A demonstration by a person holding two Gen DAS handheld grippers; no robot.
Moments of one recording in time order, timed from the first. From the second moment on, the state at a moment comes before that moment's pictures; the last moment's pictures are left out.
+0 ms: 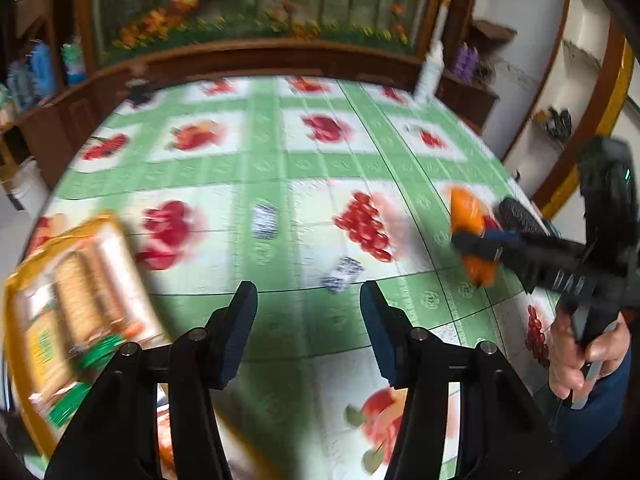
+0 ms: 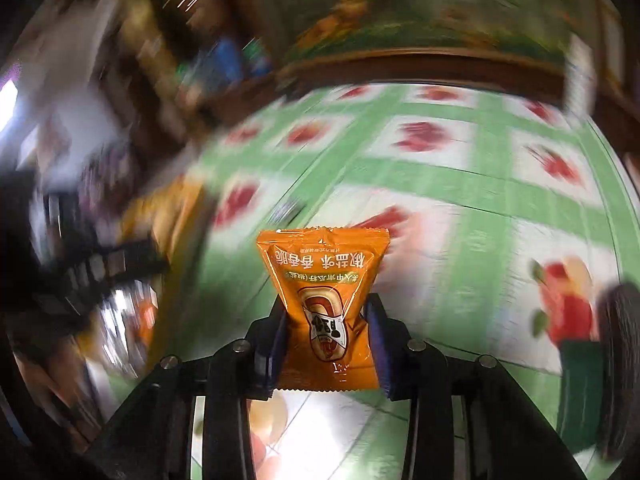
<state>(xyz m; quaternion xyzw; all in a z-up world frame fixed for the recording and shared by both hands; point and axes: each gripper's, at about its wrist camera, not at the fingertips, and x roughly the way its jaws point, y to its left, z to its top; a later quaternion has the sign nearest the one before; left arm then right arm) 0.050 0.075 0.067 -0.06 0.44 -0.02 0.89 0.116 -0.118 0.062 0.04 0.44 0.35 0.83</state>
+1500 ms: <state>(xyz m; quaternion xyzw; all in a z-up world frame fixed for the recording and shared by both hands) -0.045 0.110 0.071 -0.12 0.37 0.05 0.92 0.080 -0.065 0.059 0.05 0.44 0.40 0.80</state>
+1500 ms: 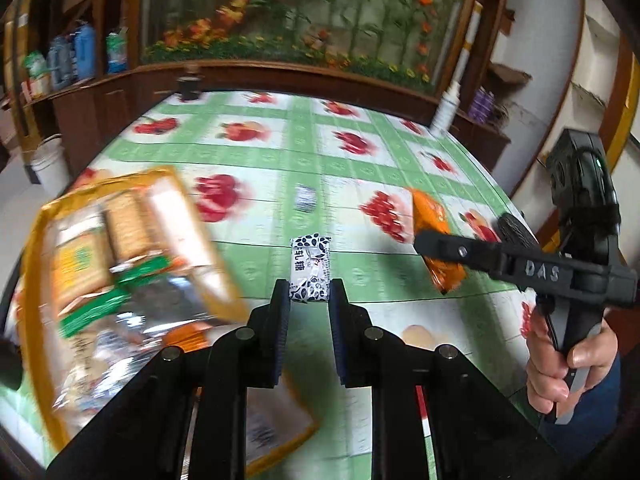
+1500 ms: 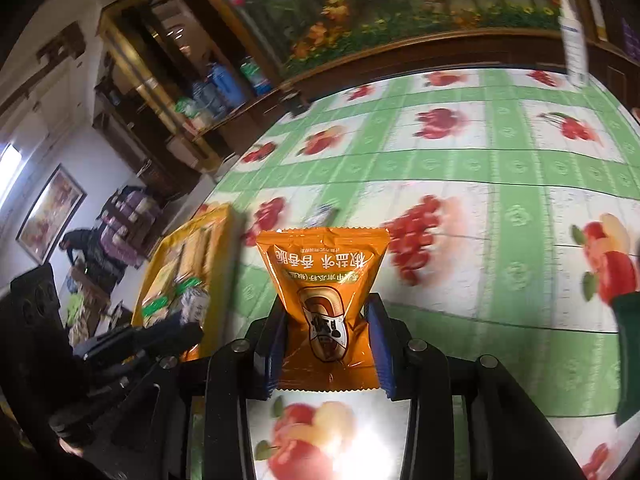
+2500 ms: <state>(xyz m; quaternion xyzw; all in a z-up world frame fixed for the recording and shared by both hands) -0.119 0.203 0.039 -0.15 0.35 0.18 0.91 -0.005 0.100 0.060 -0.02 0.43 0.50 0.75</state>
